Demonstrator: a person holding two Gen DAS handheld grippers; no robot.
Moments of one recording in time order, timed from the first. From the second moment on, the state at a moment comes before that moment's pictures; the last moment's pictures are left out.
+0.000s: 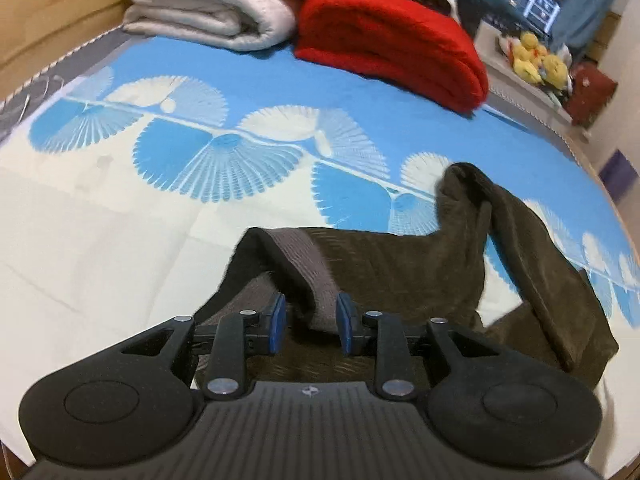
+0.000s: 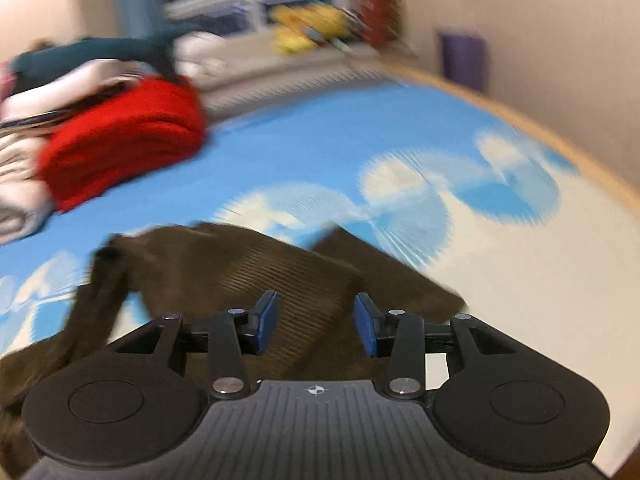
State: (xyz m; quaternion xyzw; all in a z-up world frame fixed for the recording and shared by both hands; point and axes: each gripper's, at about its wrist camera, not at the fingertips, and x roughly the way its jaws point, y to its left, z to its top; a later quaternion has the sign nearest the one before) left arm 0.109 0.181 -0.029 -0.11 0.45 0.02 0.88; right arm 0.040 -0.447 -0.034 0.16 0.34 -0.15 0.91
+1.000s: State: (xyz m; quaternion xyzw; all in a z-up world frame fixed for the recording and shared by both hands) left arm 0.178 0.233 -0.150 -0.07 0.55 0.07 0.83; right arm 0.109 -0.490 -0.178 0.19 0.46 -0.21 0.84
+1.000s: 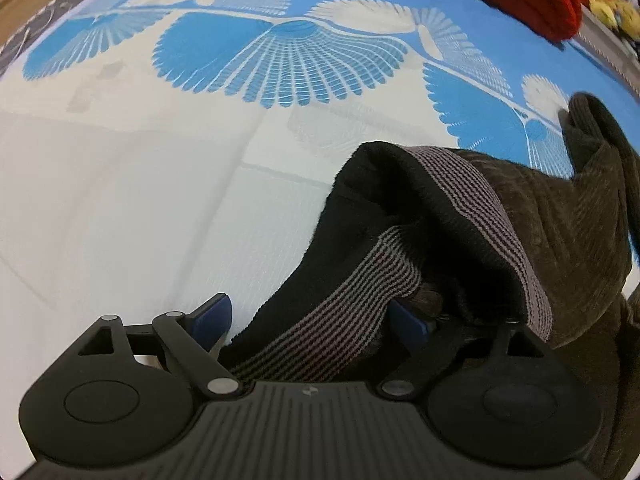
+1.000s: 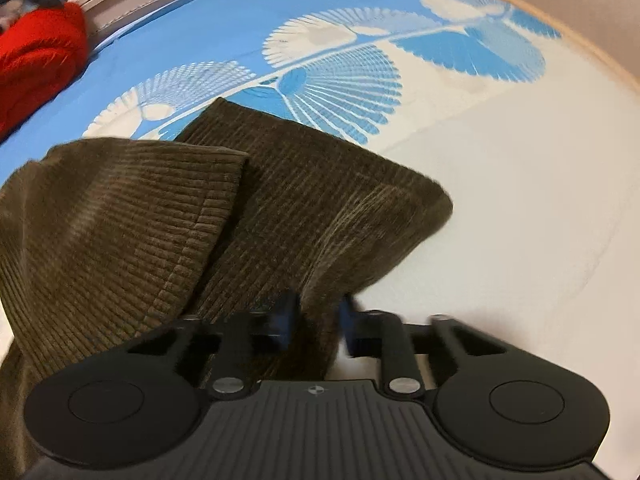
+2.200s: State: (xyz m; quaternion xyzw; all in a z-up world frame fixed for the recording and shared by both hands) left arm 0.077 0.220 -0.072 0.02 0.56 -0.01 0.83; right arm -0.038 -0.587 -0.167 0.27 0.56 -0.29 0.72
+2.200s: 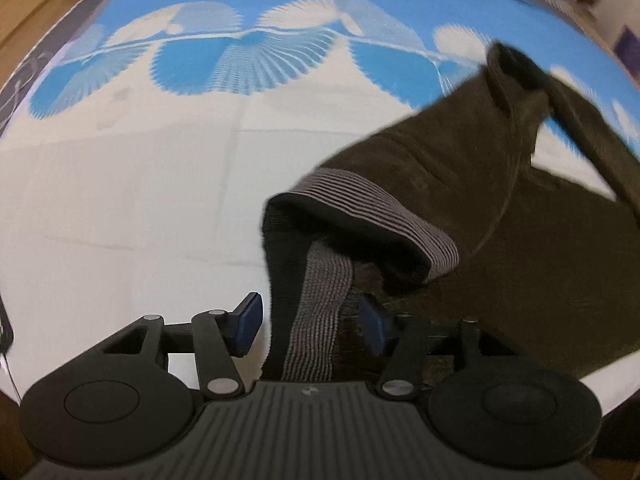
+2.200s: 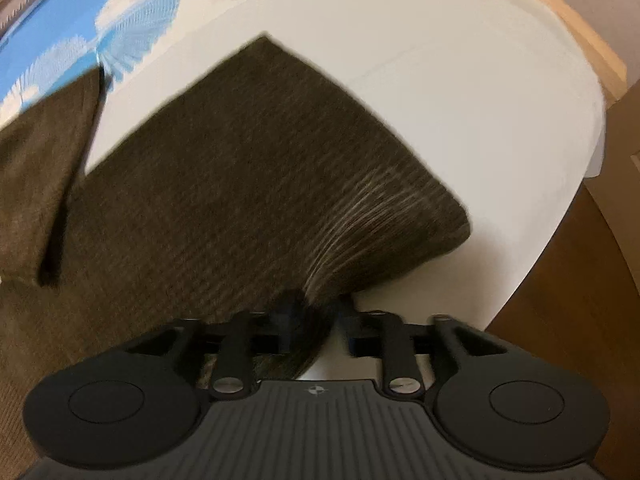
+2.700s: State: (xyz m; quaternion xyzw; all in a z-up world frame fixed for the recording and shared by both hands) left arm 0.085 0.208 -0.120 0.09 0.61 -0.04 0.79; right arm -0.025 -0.591 -0.165 0.24 0.53 -0.31 0.75
